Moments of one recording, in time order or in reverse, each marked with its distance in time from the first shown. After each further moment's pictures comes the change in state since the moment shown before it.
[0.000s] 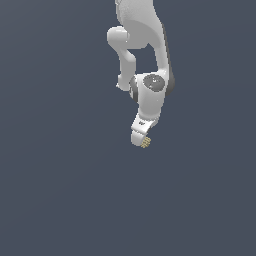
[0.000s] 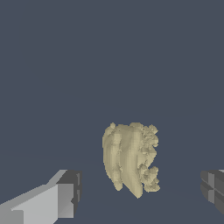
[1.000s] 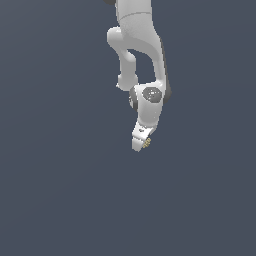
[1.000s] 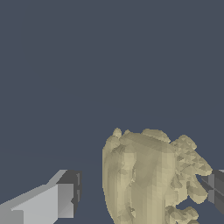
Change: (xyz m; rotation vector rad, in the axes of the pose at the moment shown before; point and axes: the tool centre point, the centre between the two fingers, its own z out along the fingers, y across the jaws) arm 0.001 -0.003 0.047 0.001 0.001 -0.021
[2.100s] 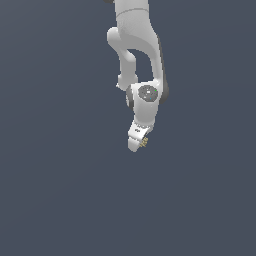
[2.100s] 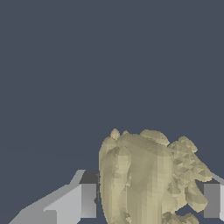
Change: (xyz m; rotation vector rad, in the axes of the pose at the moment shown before) arm -0.011 0.014 -0.009 -0.002 0.001 -0.001
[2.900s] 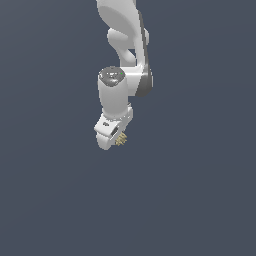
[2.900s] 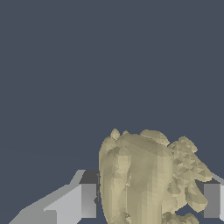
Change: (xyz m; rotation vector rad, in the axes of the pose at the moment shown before) arm -0.075 0.088 -0.083 0.000 0.001 0.002
